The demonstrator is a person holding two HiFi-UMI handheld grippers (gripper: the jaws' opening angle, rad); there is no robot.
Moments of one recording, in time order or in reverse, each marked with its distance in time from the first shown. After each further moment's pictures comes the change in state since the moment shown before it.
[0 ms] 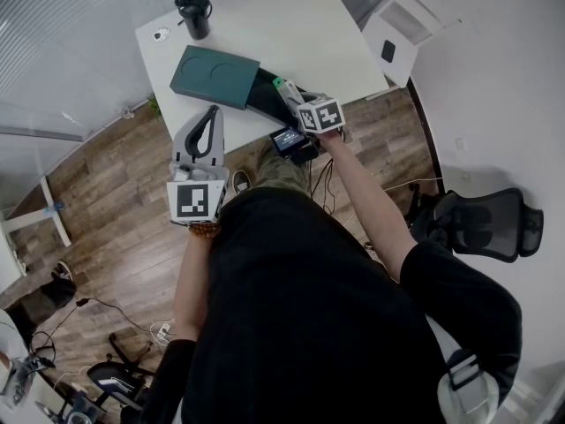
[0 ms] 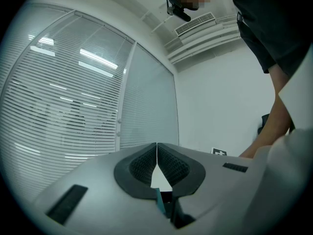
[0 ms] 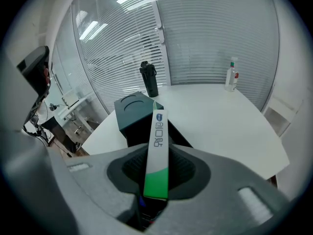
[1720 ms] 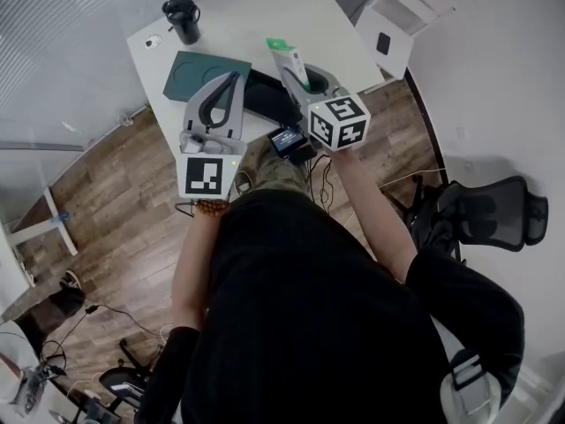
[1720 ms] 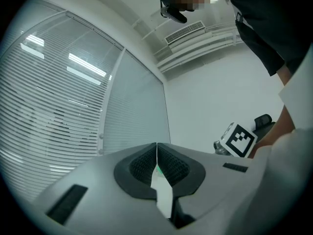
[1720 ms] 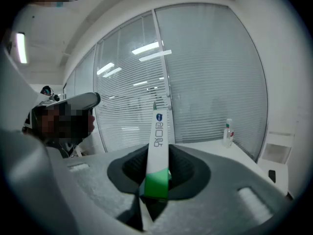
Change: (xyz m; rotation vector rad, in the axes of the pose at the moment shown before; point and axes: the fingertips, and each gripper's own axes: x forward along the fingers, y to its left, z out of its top) left arm 0.067 -0.033 0.056 0.053 -0.103 -0.119; right arm -0.146 0.049 0.147 -0.038 -0.576 -0.007
